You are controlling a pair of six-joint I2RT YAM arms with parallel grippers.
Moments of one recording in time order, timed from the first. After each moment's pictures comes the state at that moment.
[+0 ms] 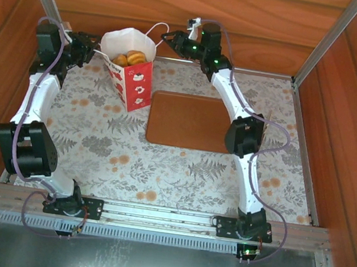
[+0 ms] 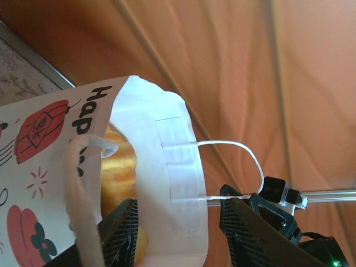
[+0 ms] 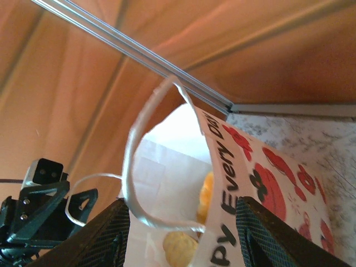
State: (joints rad) left arm 0.18 1.57 1.37 -0.10 0.66 -1.05; right arm 0.47 2.47 2.51 -0.21 -0.69 0.82
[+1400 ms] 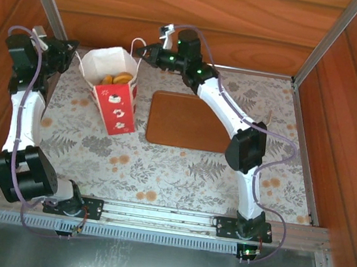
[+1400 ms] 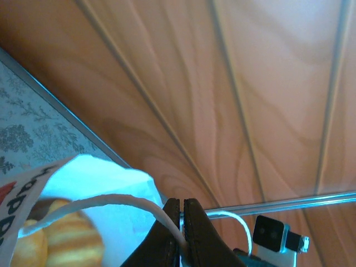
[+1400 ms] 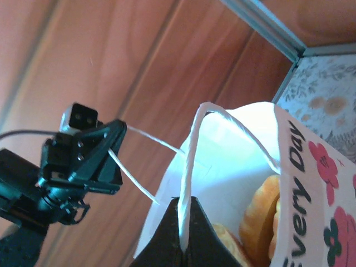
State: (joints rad) left arm 0.35 1.33 1.18 -0.02 0.77 -1.11; right arm 0.71 2.15 2.13 -0.17 -0.63 0.81
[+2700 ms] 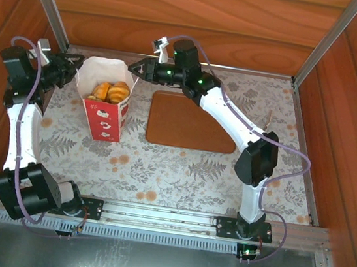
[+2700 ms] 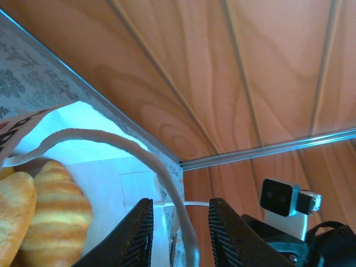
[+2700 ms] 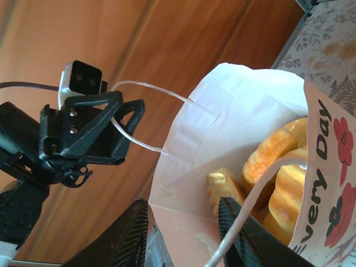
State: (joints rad) left arm 0.40 1.22 1.12 -0.17 0.98 -0.97; right arm 0.76 1.99 1.96 -0.26 -0.65 0.75
